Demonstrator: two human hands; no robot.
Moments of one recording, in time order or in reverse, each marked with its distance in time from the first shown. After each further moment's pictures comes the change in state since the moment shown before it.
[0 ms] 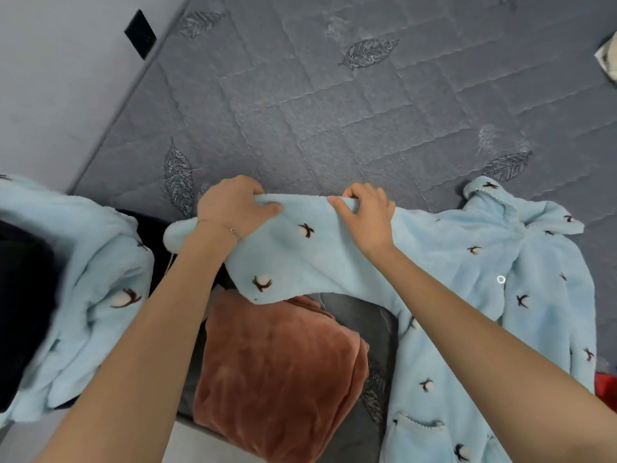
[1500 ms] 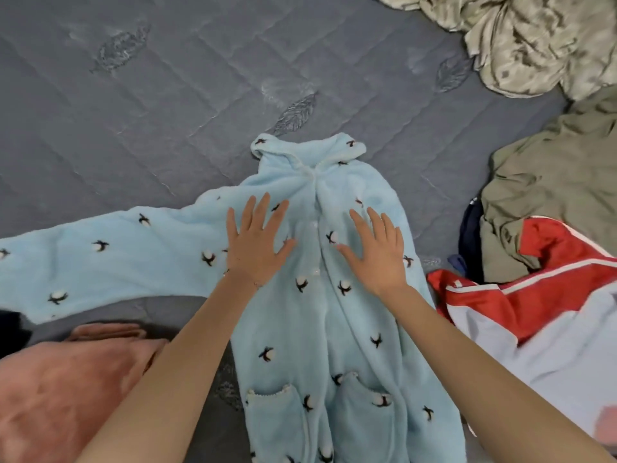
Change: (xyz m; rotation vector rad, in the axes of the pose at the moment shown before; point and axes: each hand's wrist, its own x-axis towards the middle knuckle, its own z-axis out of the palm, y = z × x) left_hand -0.085 0.288 0.260 0.340 -0.056 0.567; right_hand -0.162 0.310 -0.214 -0.283 -0.010 0.329
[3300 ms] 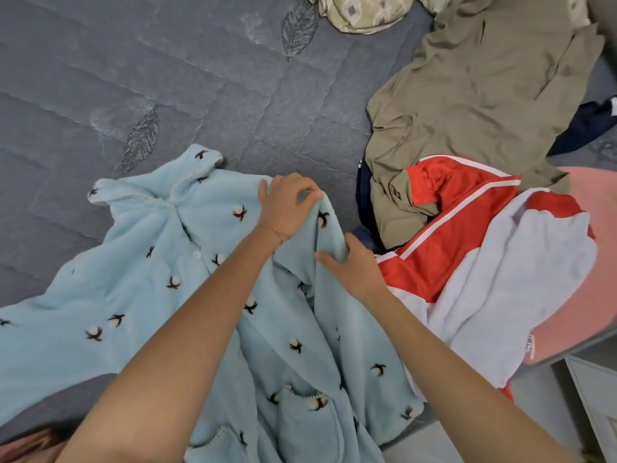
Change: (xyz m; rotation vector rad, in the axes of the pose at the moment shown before) left_hand 0.119 0.258 0.018 -0.480 -0.175 0.244; right_hand -0.034 0.146 -0.029 0.726 -0.026 0.514
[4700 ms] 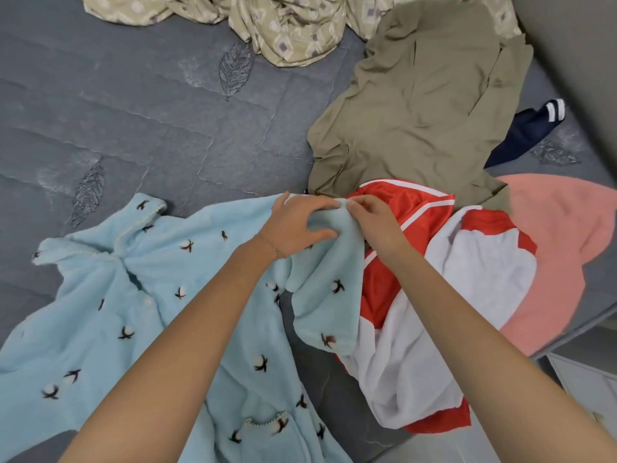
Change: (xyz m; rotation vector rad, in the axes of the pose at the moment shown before) left_hand 0.047 0.093 0.042 0.013 -0.334 0.306; right_hand 0.066 -0.012 -0.159 0.404 0.155 0.002
